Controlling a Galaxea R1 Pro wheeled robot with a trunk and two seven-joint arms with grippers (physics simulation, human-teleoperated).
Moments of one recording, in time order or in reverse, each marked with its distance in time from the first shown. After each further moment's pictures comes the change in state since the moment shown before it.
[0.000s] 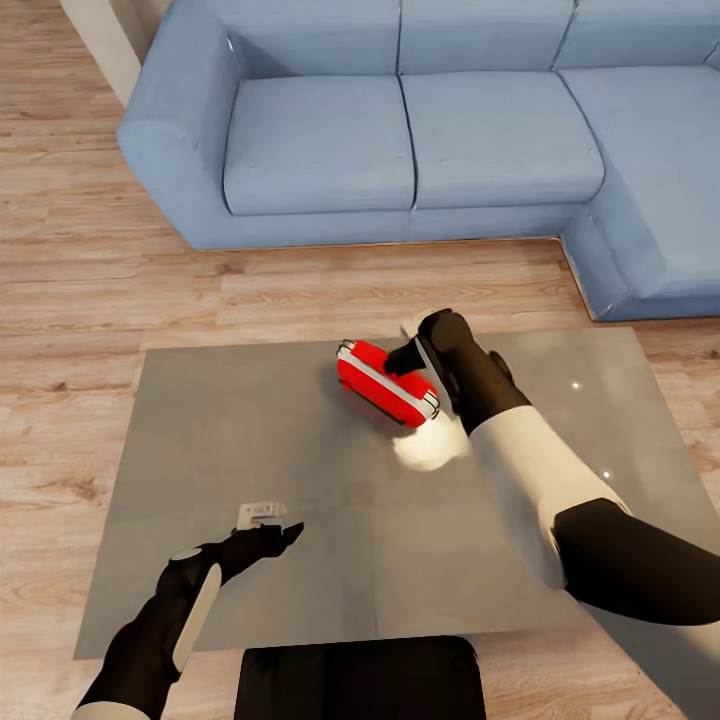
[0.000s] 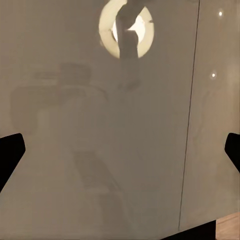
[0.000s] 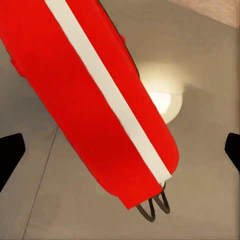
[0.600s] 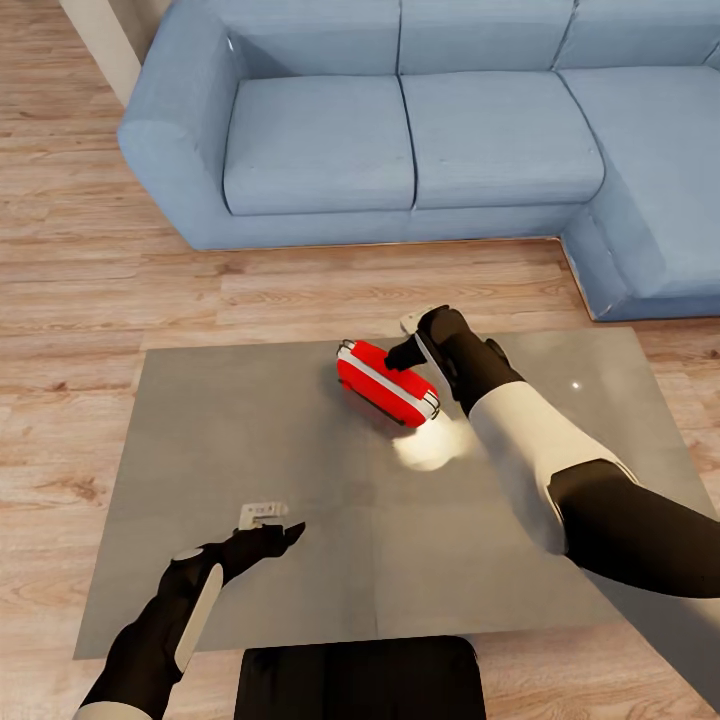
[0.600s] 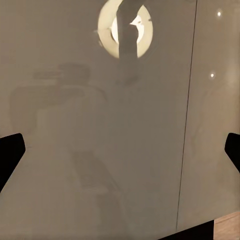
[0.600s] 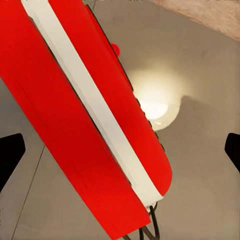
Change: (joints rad) left arm 0.000 -0.006 0.000 0.002 -0.001 -0.001 0.000; right arm -0.107 0.000 -0.003 0.242 -0.008 -0.150 0.001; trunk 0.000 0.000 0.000
